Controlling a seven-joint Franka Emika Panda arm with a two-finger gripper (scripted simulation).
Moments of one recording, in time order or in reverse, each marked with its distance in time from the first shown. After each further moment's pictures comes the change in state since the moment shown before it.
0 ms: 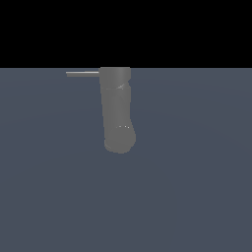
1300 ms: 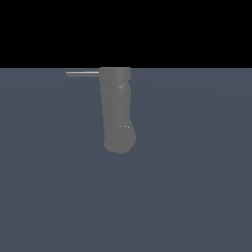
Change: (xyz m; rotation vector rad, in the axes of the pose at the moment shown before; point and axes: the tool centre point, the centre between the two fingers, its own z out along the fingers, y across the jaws) arm 0.016 0.014 -0.001 -0.001 -0.001 0.105
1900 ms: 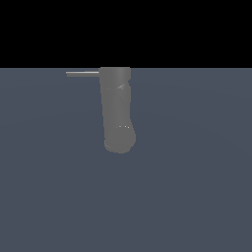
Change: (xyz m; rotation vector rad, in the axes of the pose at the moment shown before) arm 0.052 -0.020 0.013 -0.013 0.001 0.219
